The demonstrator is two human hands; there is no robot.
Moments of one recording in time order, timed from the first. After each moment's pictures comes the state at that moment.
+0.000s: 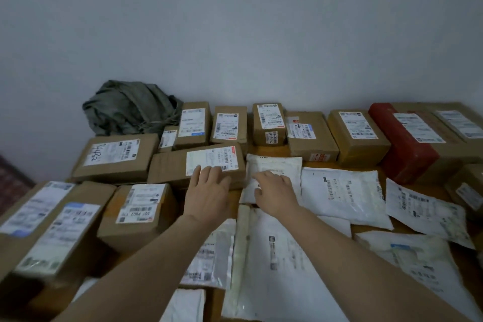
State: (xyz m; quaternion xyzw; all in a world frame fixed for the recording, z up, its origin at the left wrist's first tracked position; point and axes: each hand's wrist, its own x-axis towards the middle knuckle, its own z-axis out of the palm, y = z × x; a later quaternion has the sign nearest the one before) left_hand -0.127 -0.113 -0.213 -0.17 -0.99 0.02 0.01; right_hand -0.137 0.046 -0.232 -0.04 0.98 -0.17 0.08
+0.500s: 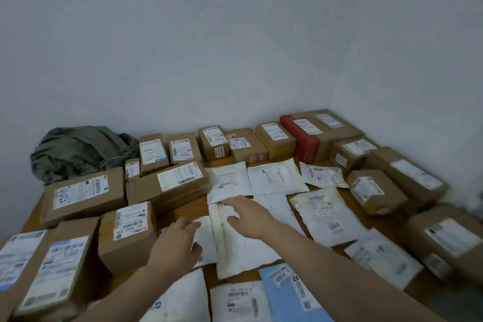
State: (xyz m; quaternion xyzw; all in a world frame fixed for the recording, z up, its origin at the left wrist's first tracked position) left_hand -0.013 -0.203 -0.180 -0.29 -0.95 -0.13 -0.07; right_hand 0.022 -0.017 -0.144 0.05 0.96 -0.26 0.10
